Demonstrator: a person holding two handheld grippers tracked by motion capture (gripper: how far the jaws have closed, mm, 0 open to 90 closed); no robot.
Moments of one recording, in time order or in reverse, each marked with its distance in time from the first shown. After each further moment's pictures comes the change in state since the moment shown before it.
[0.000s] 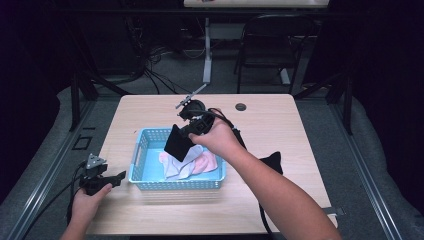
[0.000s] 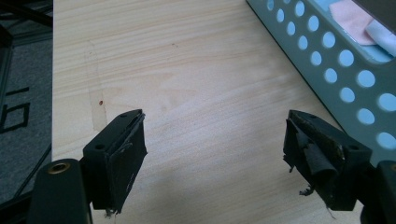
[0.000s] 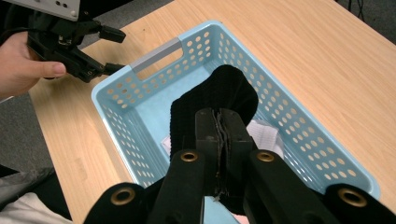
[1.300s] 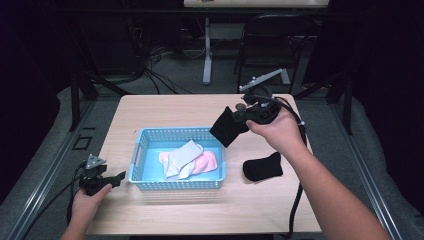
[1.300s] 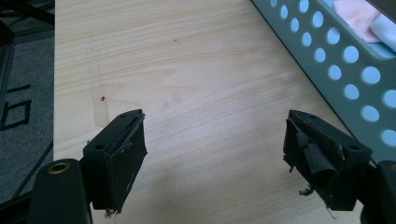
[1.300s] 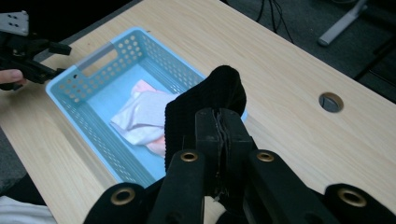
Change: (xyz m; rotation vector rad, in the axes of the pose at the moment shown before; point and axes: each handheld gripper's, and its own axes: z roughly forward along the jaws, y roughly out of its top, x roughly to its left) left arm 0.001 -0.001 0.000 0.009 0.006 -0.007; right arm -0.056 -0.062 -0.122 -0.091 -0.183 0.133
